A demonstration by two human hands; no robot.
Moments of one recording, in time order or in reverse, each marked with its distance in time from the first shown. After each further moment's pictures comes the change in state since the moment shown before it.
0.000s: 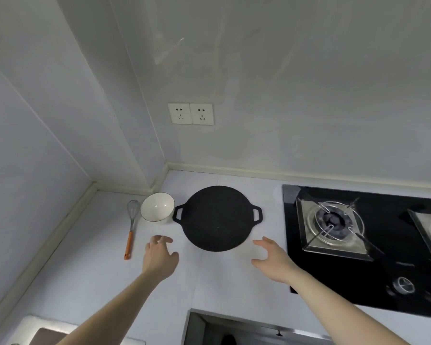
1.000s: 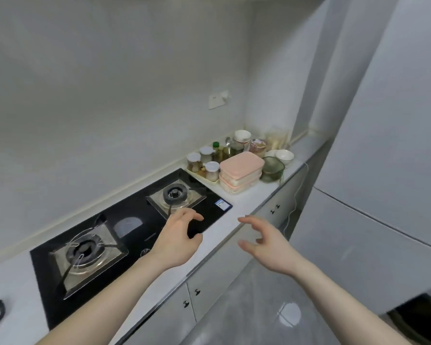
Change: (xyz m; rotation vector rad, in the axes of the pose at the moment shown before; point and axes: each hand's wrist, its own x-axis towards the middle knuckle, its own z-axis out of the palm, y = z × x) left_hand -0.415 0.524 0.202 -0.027 -0.431 1.396; right_hand -0.504 0.331 -0.218 0.326 0.903 0.219
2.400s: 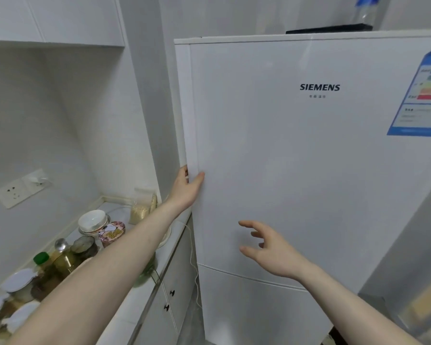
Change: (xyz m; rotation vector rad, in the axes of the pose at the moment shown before) left_hand 0.529 0.418 0.220 -0.637 -0.178 0.144; right_hand 0.108 0.230 -0.417 0.008 0.471 0.285
